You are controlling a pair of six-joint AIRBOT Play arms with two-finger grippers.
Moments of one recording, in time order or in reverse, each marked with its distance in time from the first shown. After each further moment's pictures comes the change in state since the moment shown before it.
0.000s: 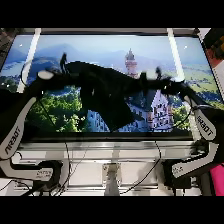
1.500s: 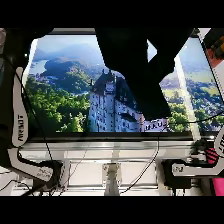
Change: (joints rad) left arm -0.042 -0.134 0.813 -0.120 -0.036 0.160; right arm -0.136 0.205 0.884 -0.098 -0.407 -0.290
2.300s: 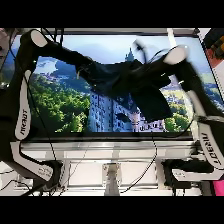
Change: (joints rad) left arm 0.051 -0.085 -0.143 0.989 -0.342 -0.274; right arm 0.542 0.002 -0.646 -0.369 0.760 0.550
